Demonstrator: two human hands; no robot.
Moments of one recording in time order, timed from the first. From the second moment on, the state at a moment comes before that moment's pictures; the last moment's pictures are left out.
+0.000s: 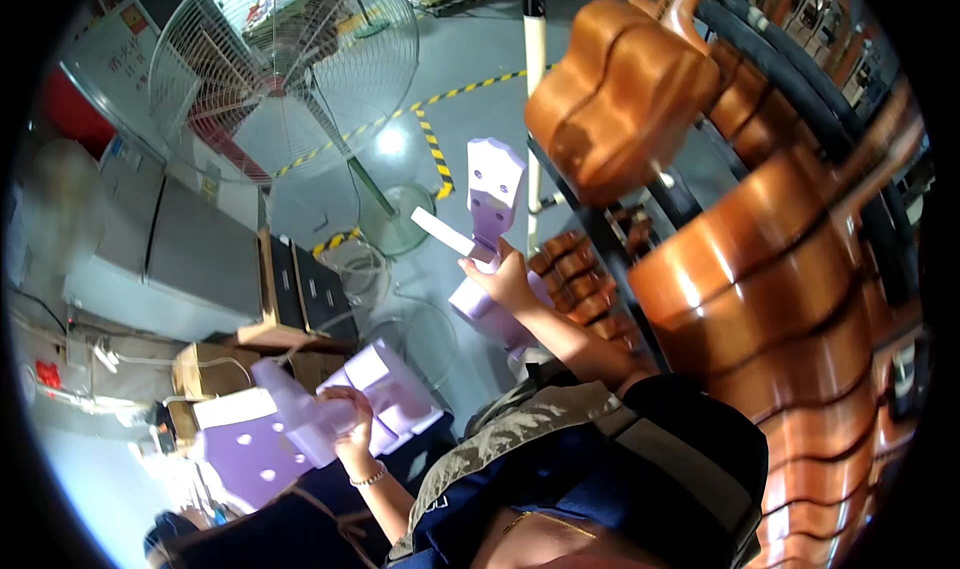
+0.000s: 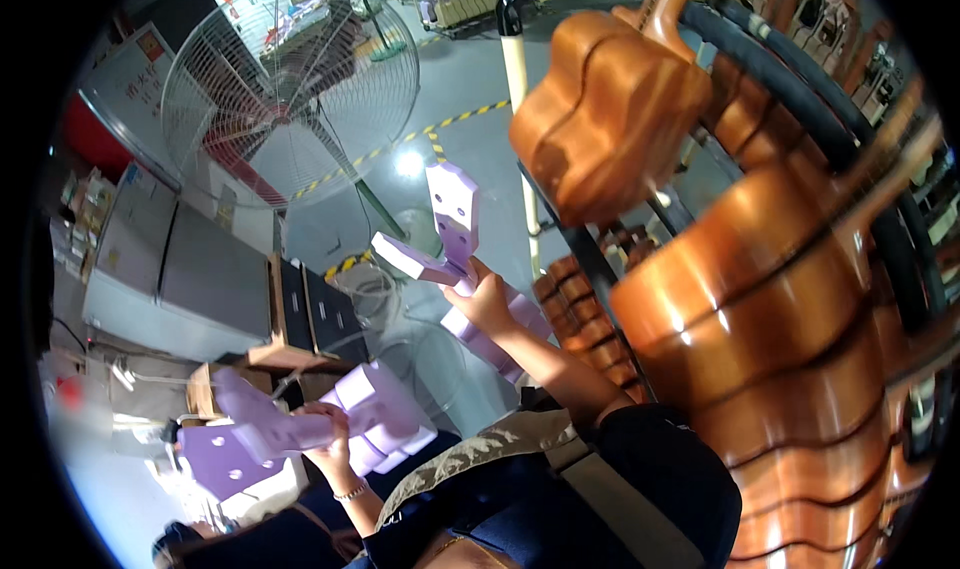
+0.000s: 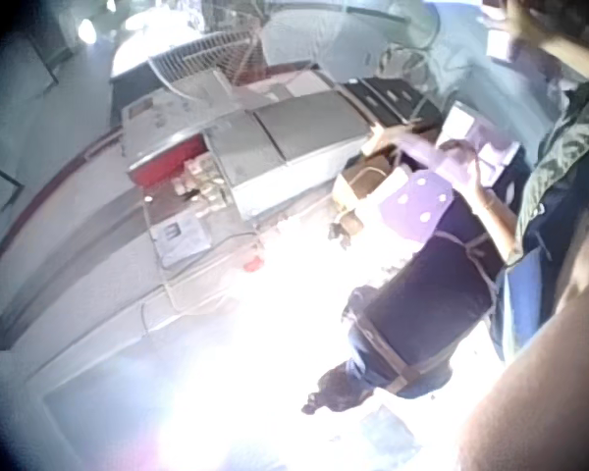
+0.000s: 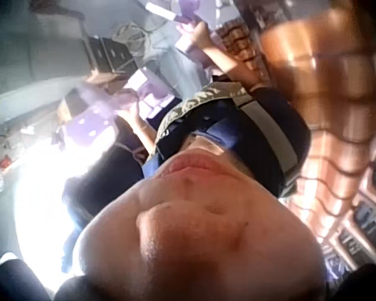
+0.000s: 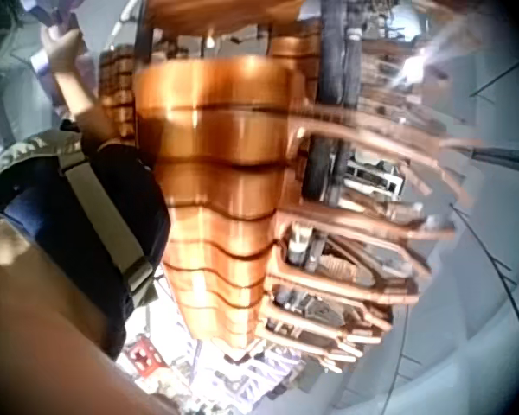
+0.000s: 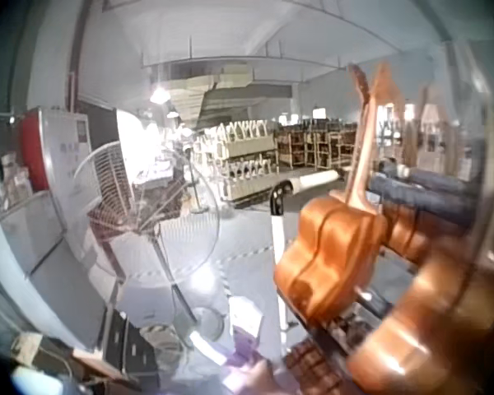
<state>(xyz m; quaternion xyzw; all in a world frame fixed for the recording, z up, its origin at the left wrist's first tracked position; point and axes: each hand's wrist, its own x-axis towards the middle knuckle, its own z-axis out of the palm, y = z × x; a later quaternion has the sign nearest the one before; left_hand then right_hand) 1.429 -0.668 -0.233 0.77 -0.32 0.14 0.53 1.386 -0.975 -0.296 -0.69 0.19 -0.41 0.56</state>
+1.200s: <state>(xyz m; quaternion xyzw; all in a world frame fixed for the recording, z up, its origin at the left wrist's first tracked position) 1.836 -1.125 -0.423 0.55 -0.66 -0.38 0.35 1.585 -1.425 -0.327 -0.47 0.57 -0.63 0.25</state>
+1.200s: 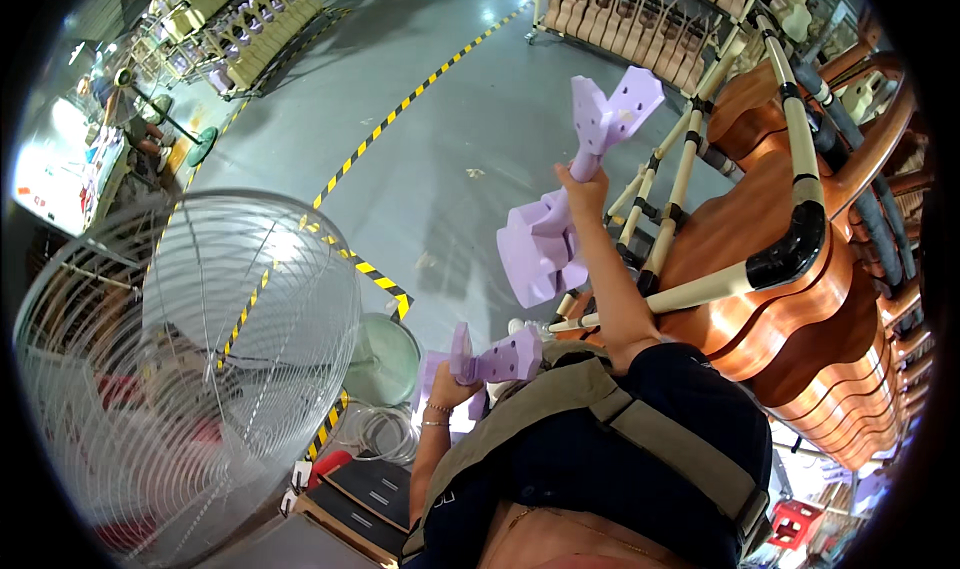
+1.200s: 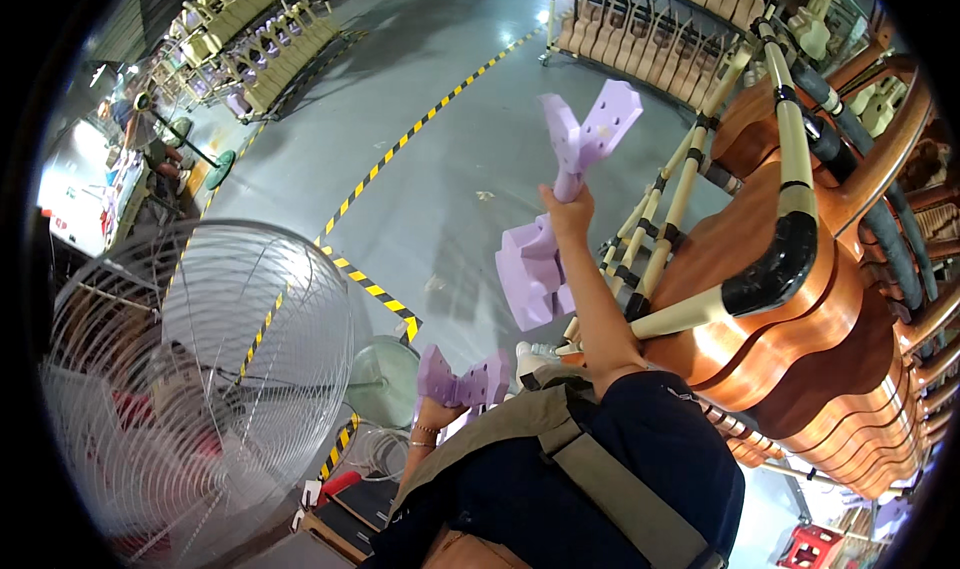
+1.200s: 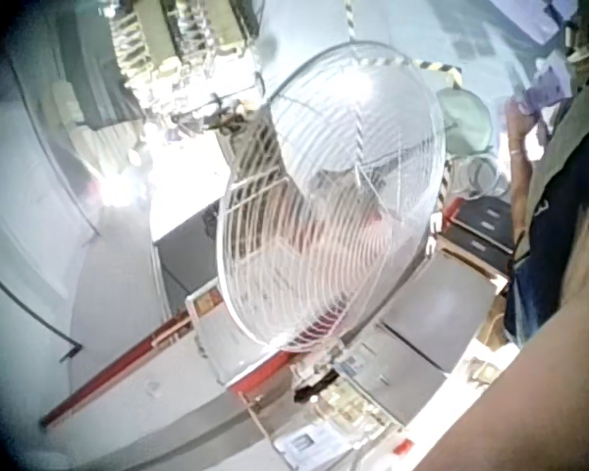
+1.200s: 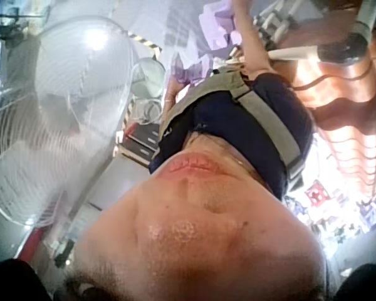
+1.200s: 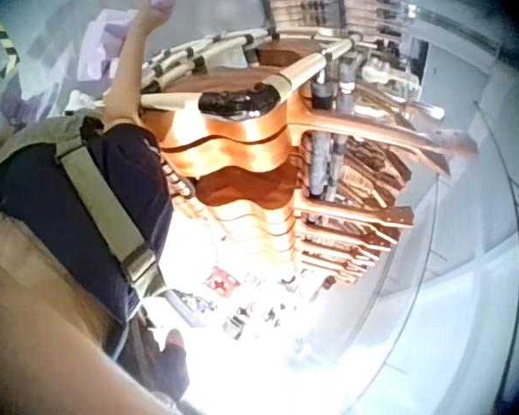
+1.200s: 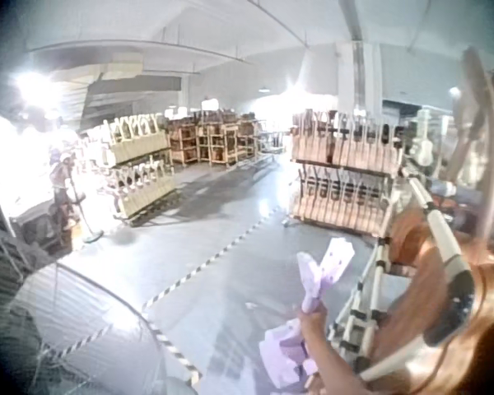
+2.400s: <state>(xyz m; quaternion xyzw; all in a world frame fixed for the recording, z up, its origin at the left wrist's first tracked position) 2.036 -1.676 -0.496 0.77 -0.45 -0.25 0.37 1.605 -1.898 -0.446 -0.41 0.59 -0.61 0.35</state>
